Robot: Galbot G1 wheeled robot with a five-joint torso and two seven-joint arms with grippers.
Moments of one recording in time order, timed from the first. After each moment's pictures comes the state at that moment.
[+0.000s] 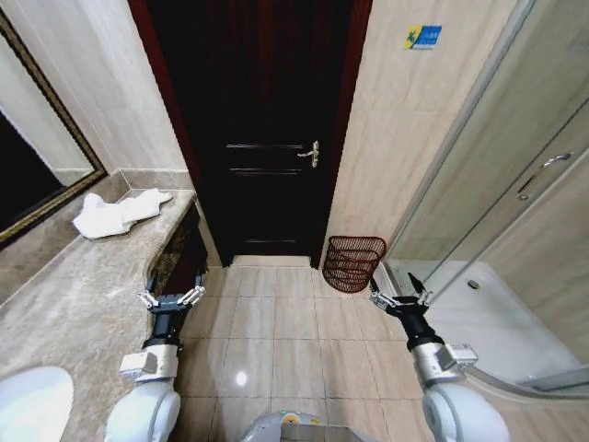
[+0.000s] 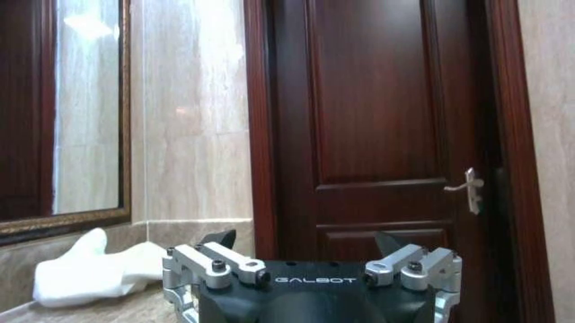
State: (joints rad) left arm 1.75 -1.42 -0.74 -2.30 -0.16 -0.14 -0.13; right arm -1.68 1.50 0.68 2.37 0.11 -0.15 -0.11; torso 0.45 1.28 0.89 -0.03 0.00
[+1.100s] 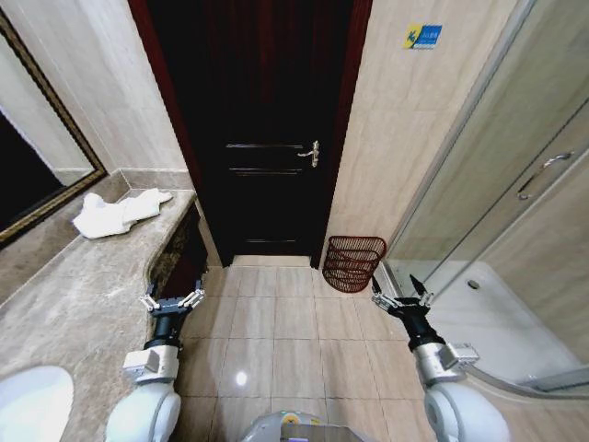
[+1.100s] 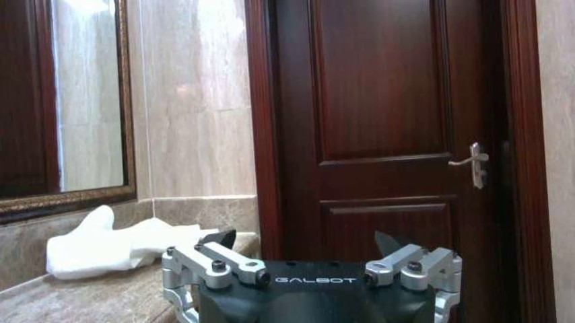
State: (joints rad) left arm 1.76 -1.43 -0.73 -2.30 -0.15 -0.09 -0.13; right arm -1.68 1.48 0.70 2.34 0.15 -0.13 -0.12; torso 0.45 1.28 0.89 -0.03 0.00
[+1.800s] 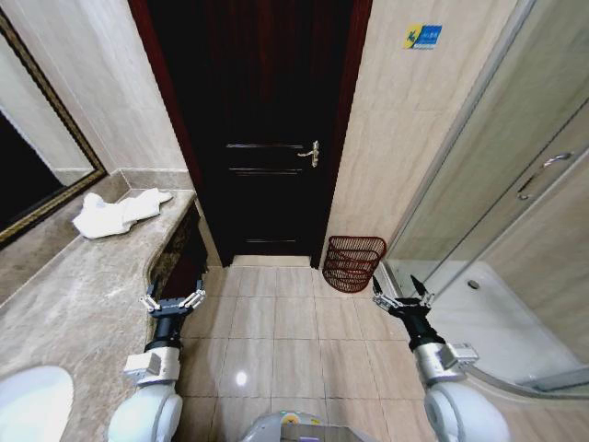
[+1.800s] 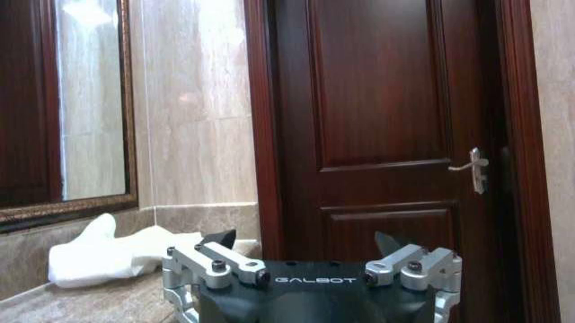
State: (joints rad) left arm 1.77 -1.47 -0.73 -2.29 -0.11 -0.13 -0.11; right arm -1.68 1.46 0.71 2.31 0.15 -0.10 -0.09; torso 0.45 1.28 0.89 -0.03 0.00
